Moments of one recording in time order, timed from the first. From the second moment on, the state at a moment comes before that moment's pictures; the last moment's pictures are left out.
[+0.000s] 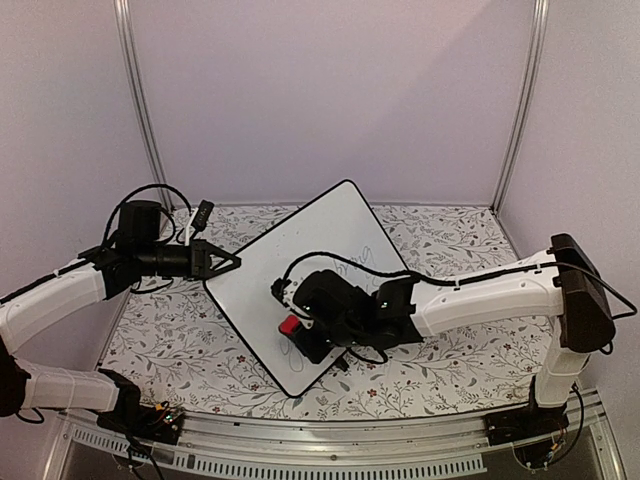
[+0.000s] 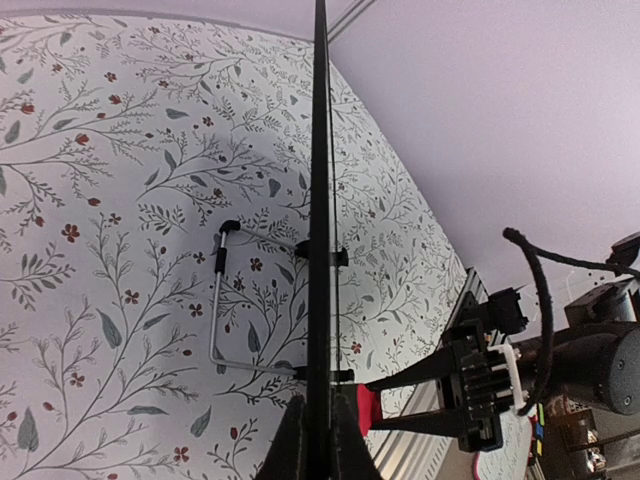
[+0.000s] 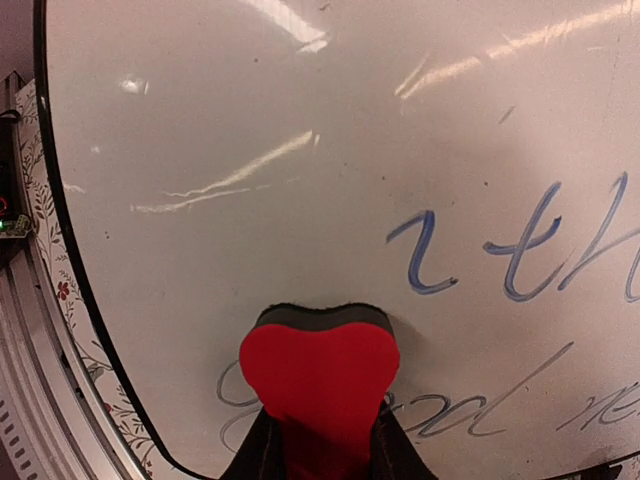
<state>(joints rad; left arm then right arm) -0.36 1.09 0.74 -0.16 0.71 -0.44 1.28 1.86 1.34 -0.29 0.26 0.26</state>
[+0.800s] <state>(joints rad) -0.36 1.09 0.74 -0.16 0.71 -0.44 1.27 1.90 1.44 -0.33 0.26 0.23</state>
